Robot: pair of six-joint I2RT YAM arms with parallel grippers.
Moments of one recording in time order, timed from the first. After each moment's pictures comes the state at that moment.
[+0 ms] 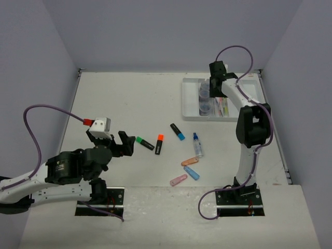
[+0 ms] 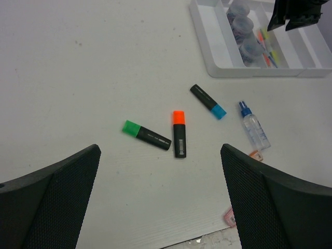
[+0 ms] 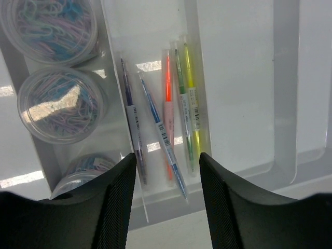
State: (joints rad) left arm -1.32 0.61 0.95 -0.89 -0.97 -0.74; right arm 0.20 2.08 1.78 -0.72 0.40 0.21
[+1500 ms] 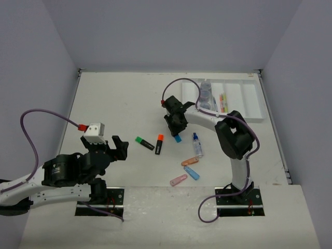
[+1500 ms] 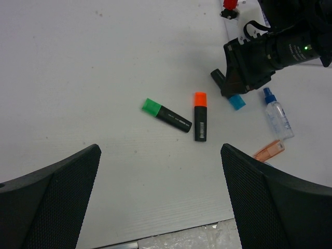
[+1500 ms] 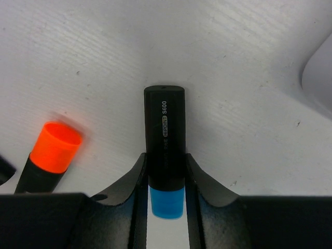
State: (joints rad) left arm -1.32 0.53 0.90 -1.08 -0.97 -0.90; right arm 0.70 2.03 1.45 -0.63 0.05 0.25
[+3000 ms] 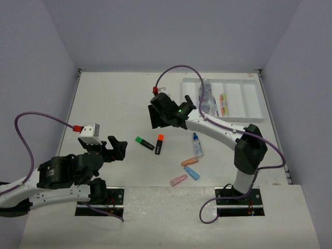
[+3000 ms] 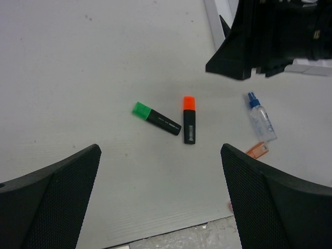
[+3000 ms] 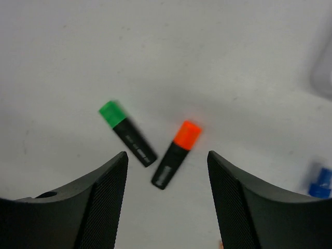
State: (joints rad) left arm -1.32 0.47 0.88 -1.04 -0.96 -0.87; right arm 0.86 1.81 1.55 -0.62 0.25 0.52
